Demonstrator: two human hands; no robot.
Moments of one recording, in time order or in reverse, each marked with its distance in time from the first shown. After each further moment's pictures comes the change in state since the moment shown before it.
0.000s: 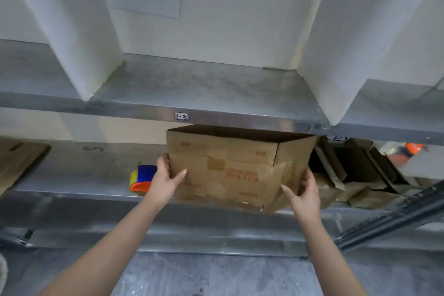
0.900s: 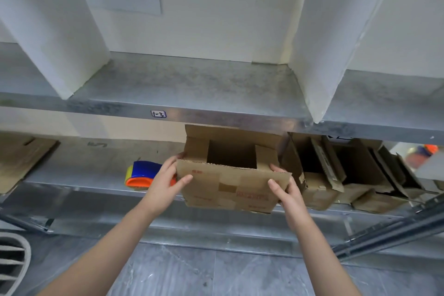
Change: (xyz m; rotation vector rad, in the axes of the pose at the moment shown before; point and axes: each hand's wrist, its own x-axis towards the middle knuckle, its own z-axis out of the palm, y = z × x) left_hand -0.024 0.014 0.031 0.318 -0.060 0.216; right_hand 0.015 0.015 -0.004 0.432 -0.483 -0.048
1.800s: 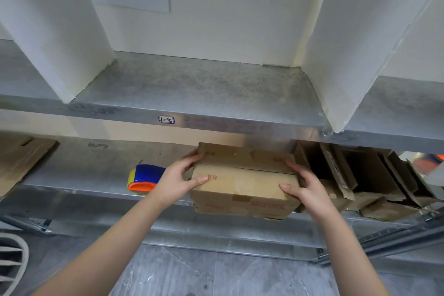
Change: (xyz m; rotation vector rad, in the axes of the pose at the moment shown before) left_hand 0.037 -0.001 -0.007 -0.049 -0.116 -0.011; right_hand 0.034 -0.020 -0.028 -0.262 0.009 0.016
